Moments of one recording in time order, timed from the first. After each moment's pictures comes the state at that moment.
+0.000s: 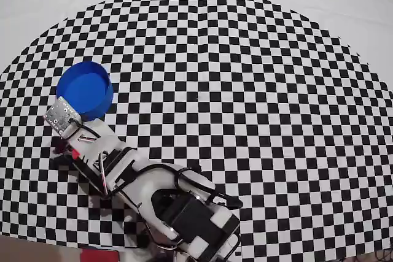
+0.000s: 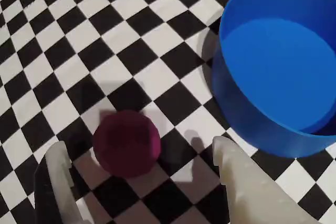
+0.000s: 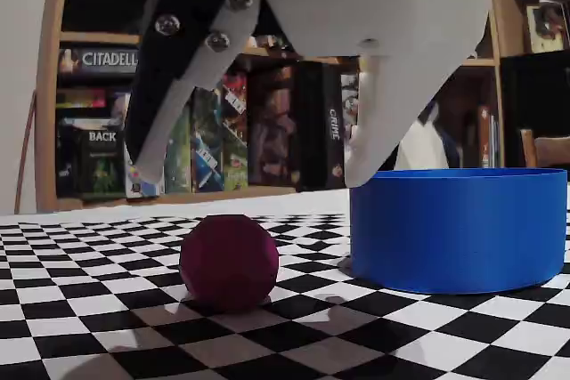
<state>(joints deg) -49.4 116.2 156.8 -2.1 -93.0</state>
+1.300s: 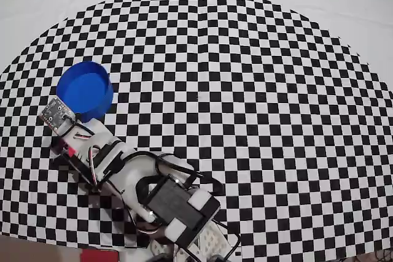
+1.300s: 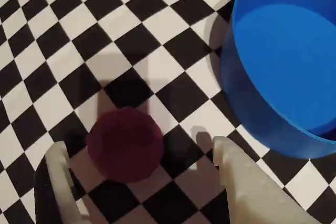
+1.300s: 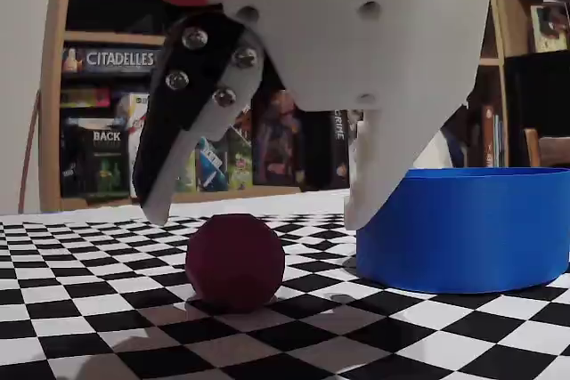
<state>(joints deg) -49.9 105.8 150.6 -2.1 -93.0</state>
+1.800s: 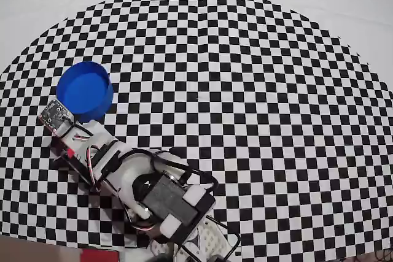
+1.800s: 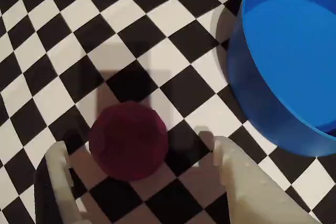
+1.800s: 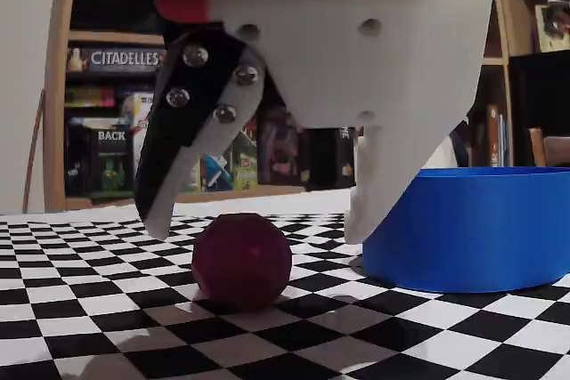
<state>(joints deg) -50.4 103.8 149.7 -2.1 -93.0</state>
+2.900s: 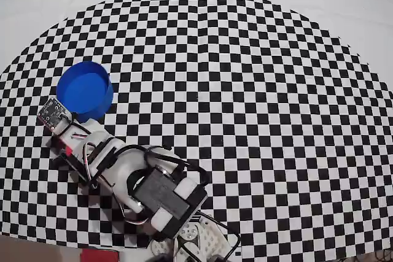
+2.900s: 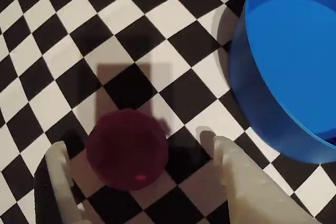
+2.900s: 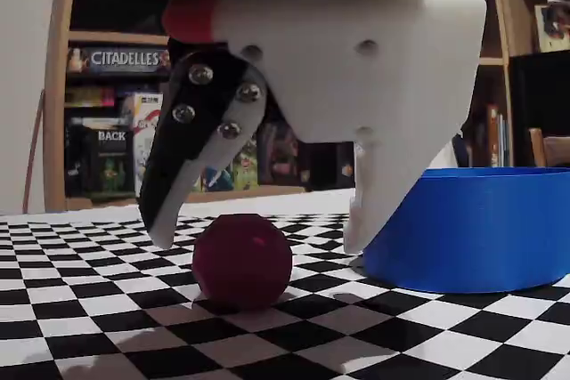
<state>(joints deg) -50.6 99.8 147.0 -2.0 -93.0</state>
